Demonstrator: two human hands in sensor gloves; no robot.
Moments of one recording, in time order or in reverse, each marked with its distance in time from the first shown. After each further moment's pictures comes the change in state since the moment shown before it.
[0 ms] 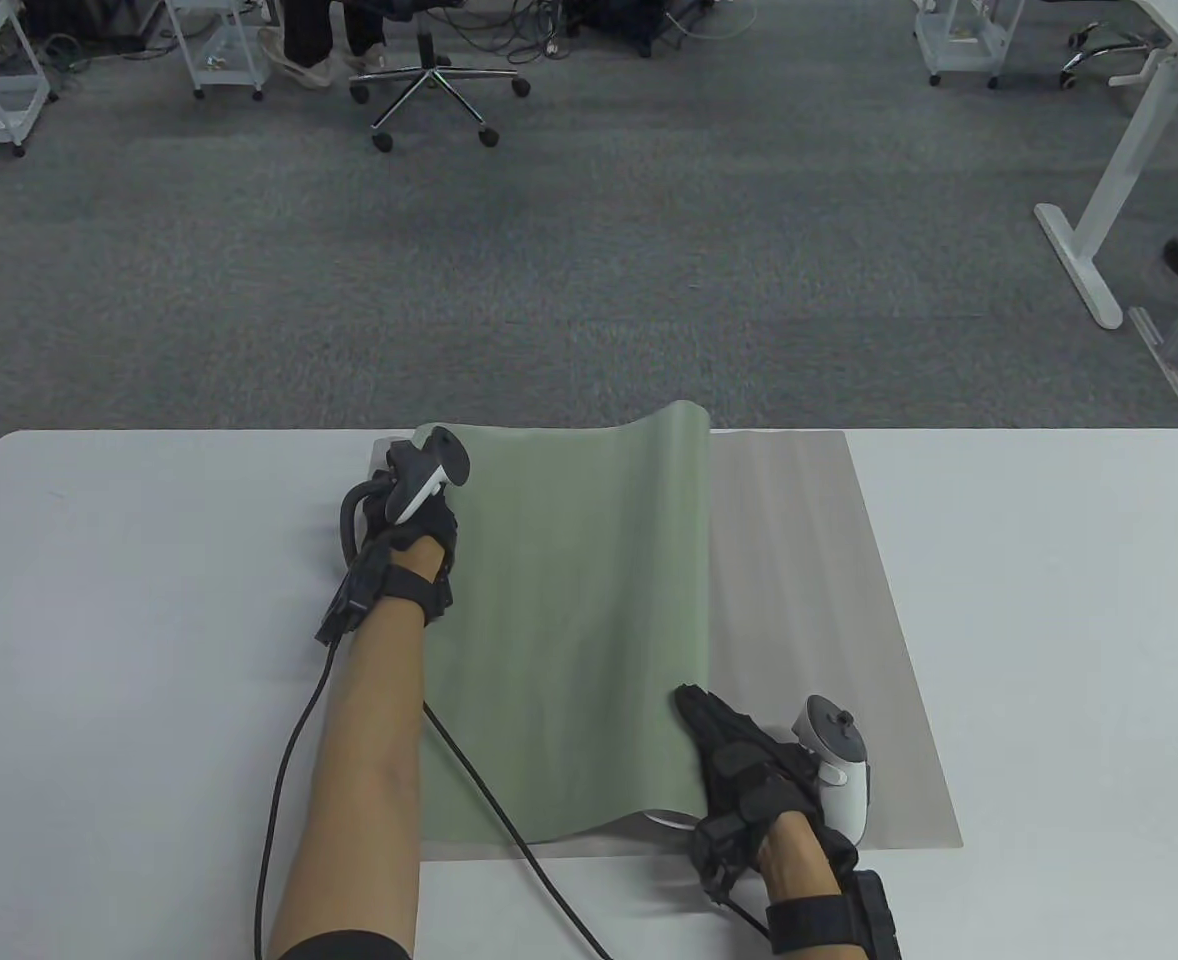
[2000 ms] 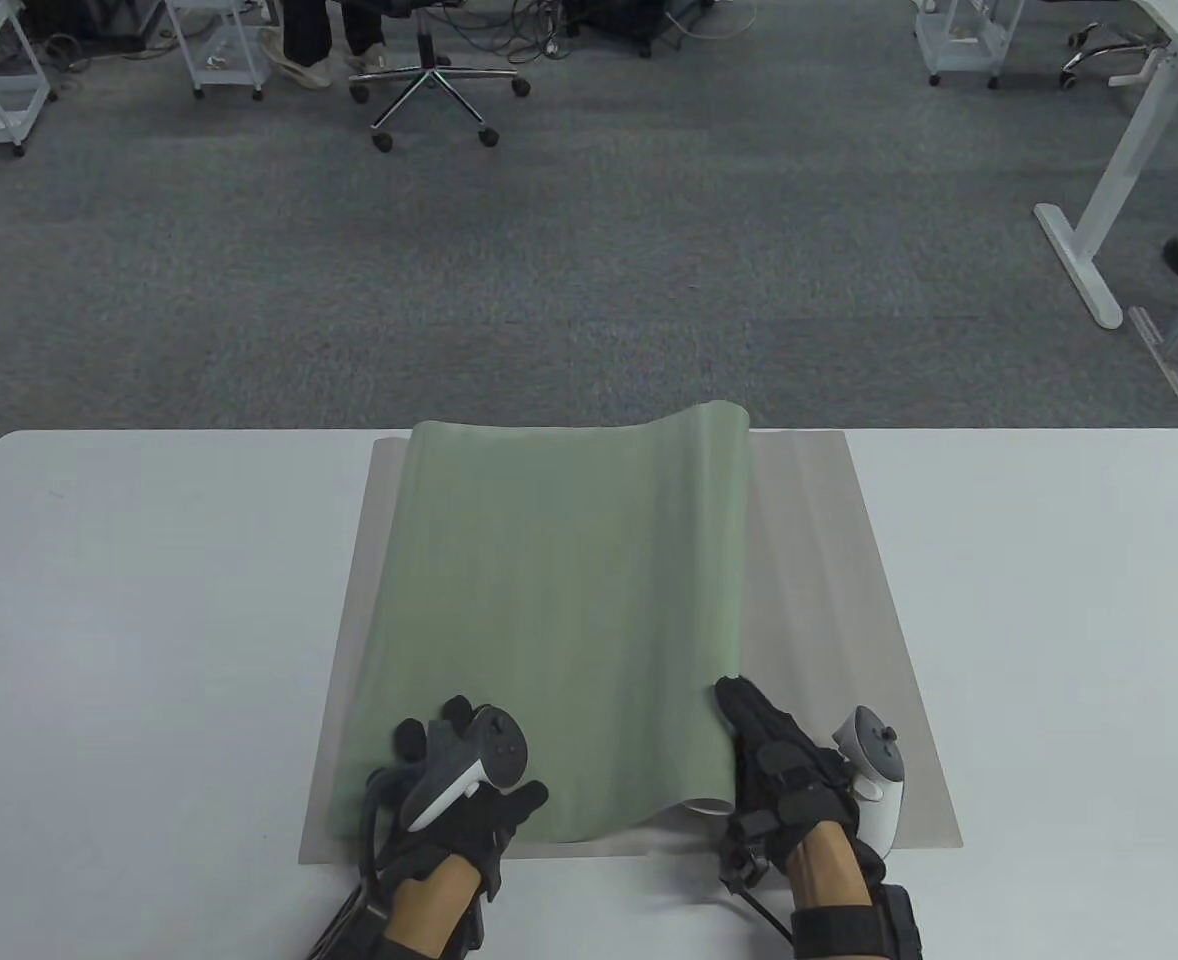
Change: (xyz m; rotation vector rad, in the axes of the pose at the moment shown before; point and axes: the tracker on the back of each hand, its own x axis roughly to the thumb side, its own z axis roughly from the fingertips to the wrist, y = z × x) left_hand -0.014 -0.088 0.298 -0.306 -0.226 -0.018; right_hand 0.007 -0.020 0.015 -0.030 -0.070 -0.170
